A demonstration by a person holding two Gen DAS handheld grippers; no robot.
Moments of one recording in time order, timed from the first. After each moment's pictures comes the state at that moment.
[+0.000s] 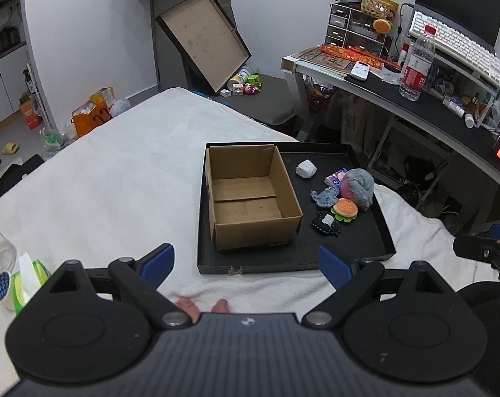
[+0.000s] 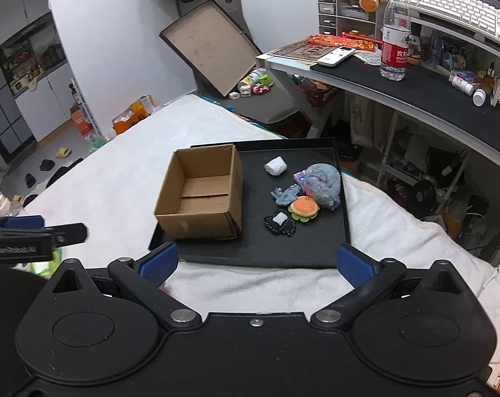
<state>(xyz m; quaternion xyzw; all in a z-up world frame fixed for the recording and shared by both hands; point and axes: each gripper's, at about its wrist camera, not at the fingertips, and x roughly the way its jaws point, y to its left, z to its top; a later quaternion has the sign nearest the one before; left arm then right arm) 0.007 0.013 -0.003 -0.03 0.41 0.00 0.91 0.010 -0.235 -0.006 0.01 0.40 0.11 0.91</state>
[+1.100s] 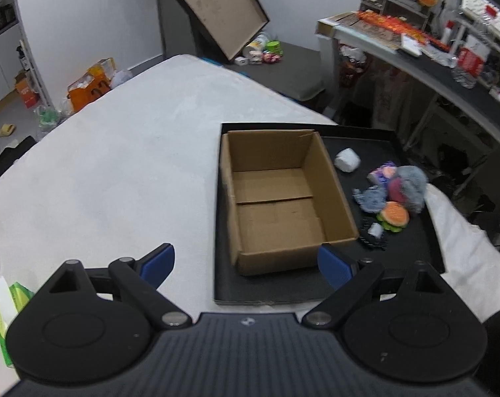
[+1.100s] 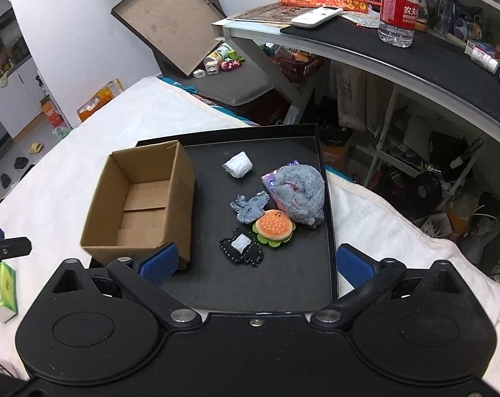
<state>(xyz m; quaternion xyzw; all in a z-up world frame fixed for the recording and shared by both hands) 0.121 0.048 -0.072 -0.03 0.46 0.01 0.89 0.143 -0.257 -0.078 0.02 0.45 0.09 0.89</state>
